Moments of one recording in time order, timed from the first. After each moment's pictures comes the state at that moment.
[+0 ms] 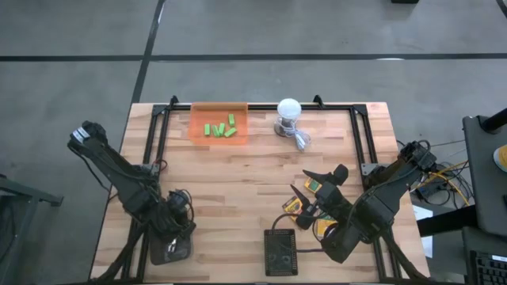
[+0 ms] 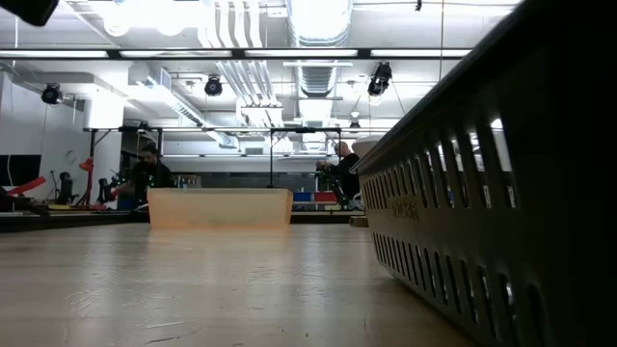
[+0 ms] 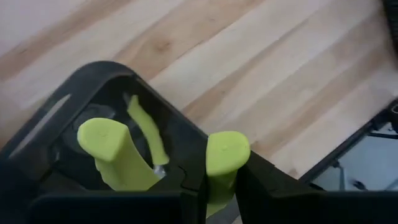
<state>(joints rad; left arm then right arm) -0.79 1.23 0.99 -0.99 -0.14 -1.78 0.73 1.67 1.76 -1.30 1.31 1.10</state>
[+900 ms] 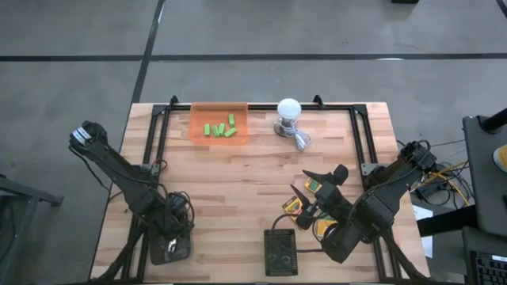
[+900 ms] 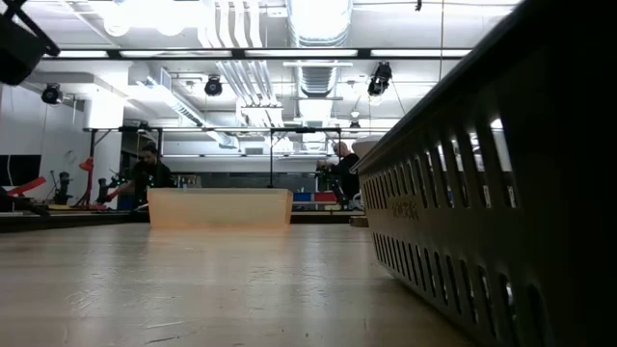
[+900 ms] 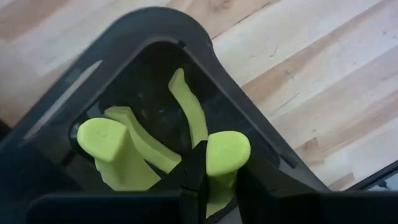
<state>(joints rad) -0.79 1.23 0.81 -0.88 -0.01 -1.85 0.73 1.67 1.76 -1.30 1.31 1.09</state>
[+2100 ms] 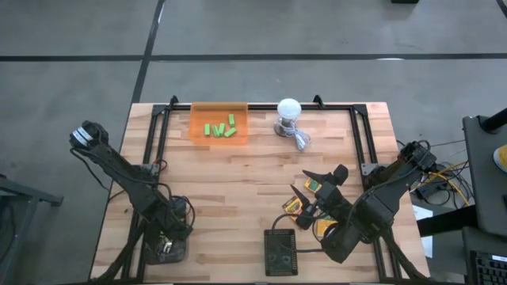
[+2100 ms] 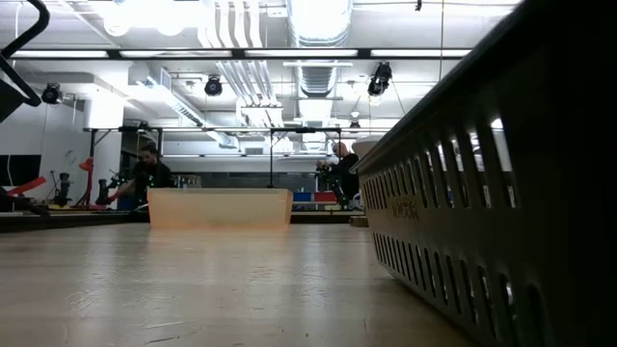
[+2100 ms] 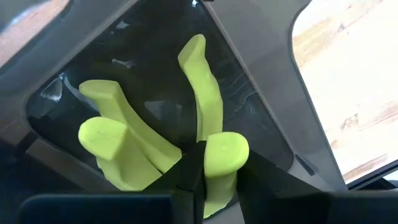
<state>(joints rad) -0.79 1.23 0.65 -0.66 0.16 -1.86 0.73 1.67 1.76 -1.30 1.31 1.10</state>
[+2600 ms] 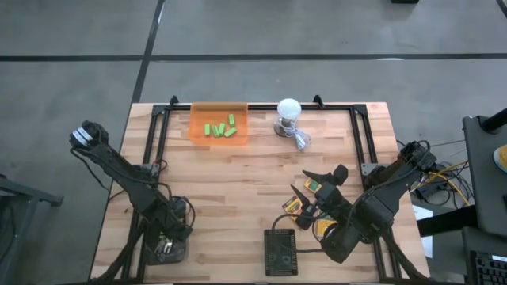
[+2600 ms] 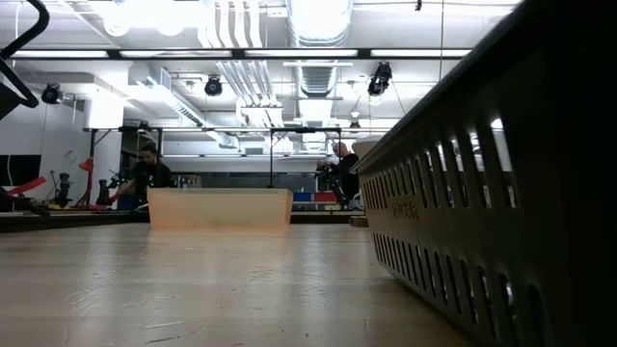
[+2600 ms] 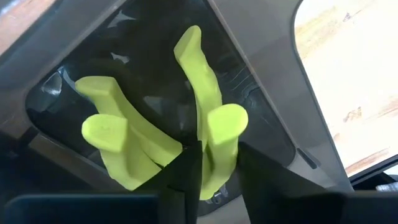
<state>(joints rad) -0.79 1.23 0.65 -0.65 0.19 -1.86 0.73 1.67 1.76 -1.30 1.31 1.10</state>
